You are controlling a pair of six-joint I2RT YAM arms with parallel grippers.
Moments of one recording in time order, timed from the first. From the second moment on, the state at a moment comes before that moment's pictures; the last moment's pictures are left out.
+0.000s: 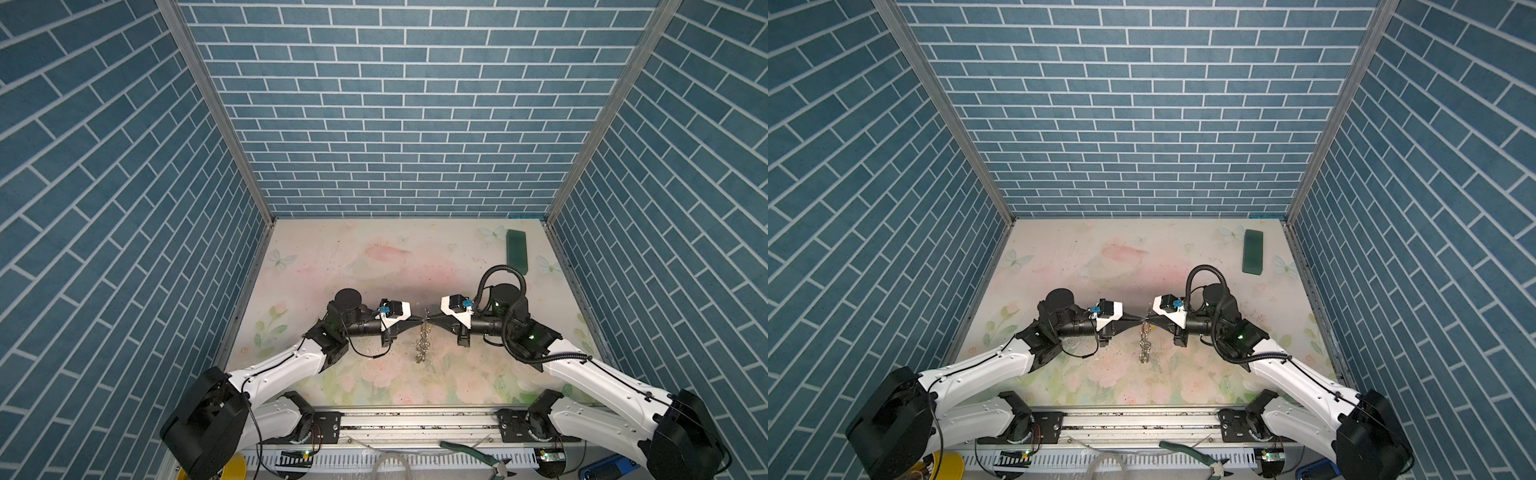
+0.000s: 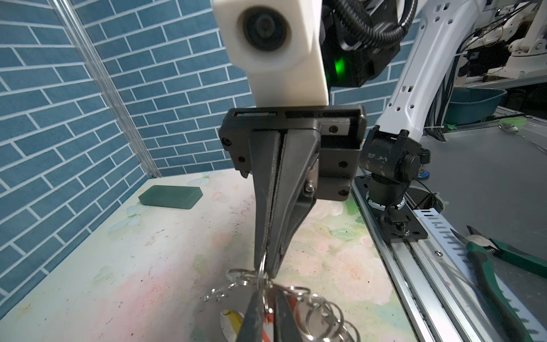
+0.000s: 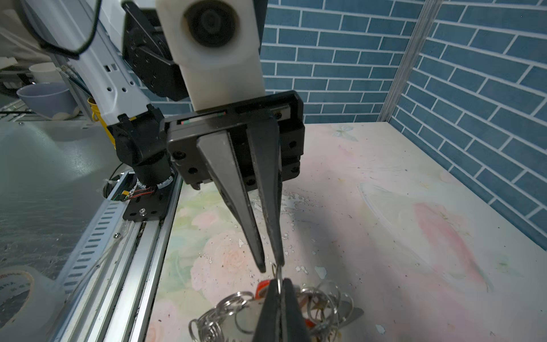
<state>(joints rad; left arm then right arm) -0.66 1.17 0.48 0.54 0.81 0.28 0.72 1.02 0.55 0.19 -0.74 -0.28</state>
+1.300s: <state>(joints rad) -0.65 1.16 0.48 0.47 0.82 0.30 0.72 1.08 0.54 0.29 -0.76 -0.23</state>
